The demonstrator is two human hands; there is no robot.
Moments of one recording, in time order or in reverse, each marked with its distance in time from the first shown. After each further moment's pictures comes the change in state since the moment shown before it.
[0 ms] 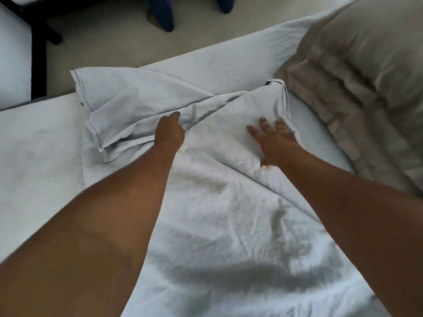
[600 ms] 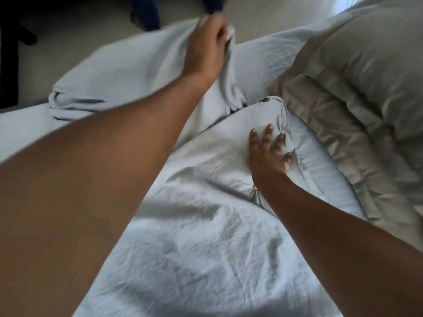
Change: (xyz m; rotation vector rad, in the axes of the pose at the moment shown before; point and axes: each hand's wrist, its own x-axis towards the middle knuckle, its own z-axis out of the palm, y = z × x) left_hand 0.089 0.183 -0.071 -0.437 0.394 0.463; right_hand 0.036 -0.022 0.020 0.064 0.099 0.310
